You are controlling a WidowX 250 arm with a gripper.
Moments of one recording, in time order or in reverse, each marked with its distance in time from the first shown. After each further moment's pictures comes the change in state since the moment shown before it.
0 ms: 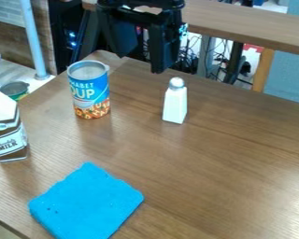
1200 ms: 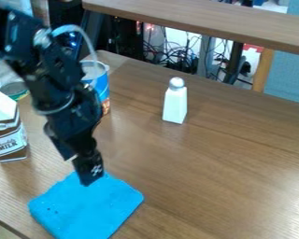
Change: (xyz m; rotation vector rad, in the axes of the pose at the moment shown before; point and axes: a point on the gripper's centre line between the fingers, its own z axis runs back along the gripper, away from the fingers) arm -0.093 0.052 -0.118 0.032 0.044 -0.159
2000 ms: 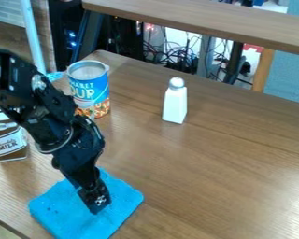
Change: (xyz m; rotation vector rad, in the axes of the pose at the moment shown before) arm -0.006 -0.012 -0.040 -0.086 -0.067 -0.007
